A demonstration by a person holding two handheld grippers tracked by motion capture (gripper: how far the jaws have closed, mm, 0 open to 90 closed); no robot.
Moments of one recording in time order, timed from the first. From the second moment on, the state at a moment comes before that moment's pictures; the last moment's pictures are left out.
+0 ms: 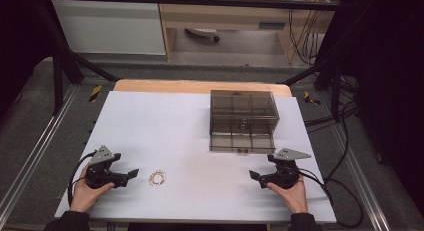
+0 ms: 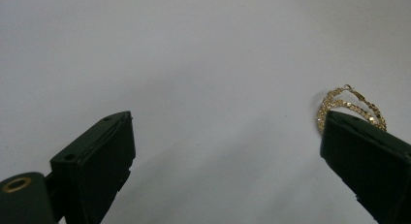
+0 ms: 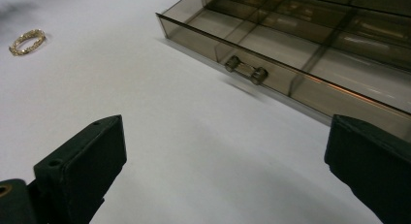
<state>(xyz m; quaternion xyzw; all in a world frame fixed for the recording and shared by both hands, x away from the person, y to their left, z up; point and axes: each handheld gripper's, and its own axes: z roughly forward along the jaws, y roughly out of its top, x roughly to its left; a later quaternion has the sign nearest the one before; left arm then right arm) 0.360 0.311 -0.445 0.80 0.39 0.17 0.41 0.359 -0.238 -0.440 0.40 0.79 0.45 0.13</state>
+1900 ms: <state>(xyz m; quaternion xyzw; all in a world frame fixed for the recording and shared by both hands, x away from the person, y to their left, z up) 0.362 0.311 -0.447 0.80 0.40 0.17 0.41 0.392 -0.027 -0.429 0.31 0.84 0.45 0.06</state>
